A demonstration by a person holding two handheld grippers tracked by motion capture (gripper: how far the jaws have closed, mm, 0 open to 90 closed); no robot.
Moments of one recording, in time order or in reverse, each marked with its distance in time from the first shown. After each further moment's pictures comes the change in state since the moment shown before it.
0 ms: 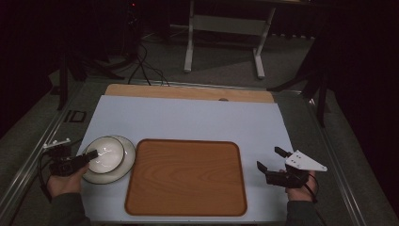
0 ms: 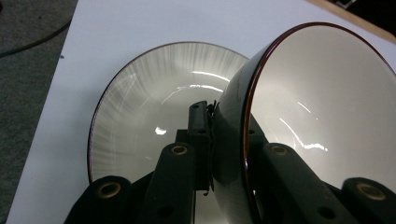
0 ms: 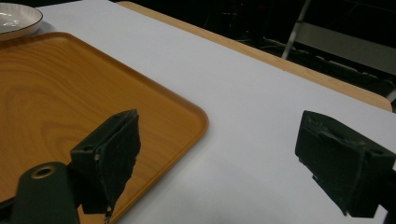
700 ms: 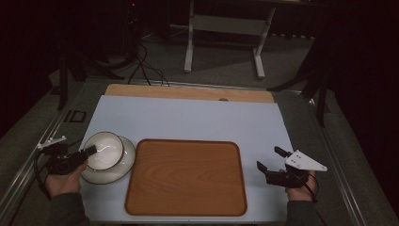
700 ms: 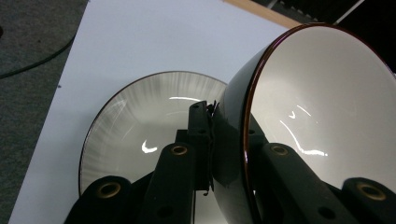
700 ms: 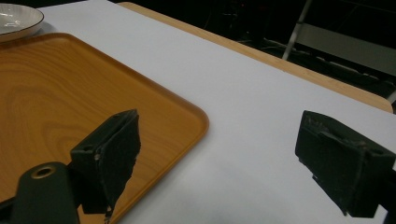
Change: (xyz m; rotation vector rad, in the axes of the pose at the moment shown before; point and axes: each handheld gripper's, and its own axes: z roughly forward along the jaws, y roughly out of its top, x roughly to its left) left arm -0.011 0.007 -0.014 -0.081 -0.022 0.009; right arm 0.000 0.000 0.000 -0.002 0.002 -0.001
